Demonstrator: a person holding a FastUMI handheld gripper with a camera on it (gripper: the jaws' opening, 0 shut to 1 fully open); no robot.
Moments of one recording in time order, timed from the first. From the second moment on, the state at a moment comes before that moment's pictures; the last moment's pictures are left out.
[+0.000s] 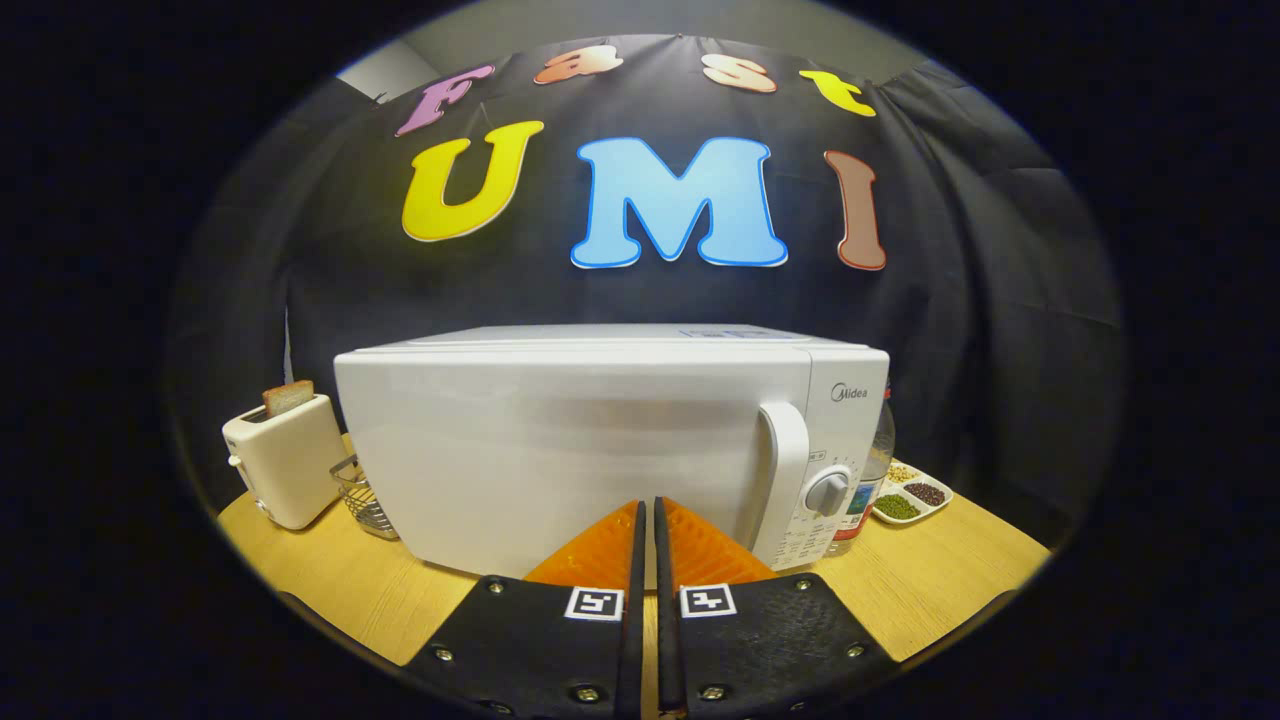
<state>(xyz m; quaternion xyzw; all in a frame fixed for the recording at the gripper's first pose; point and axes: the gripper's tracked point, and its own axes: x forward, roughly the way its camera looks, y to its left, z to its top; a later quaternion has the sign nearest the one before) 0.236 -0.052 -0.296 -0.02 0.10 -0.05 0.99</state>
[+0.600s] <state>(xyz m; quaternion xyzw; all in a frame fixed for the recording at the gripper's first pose) 0.083 -0.011 -0.199 -0.01 0.03 0.02 1.00</state>
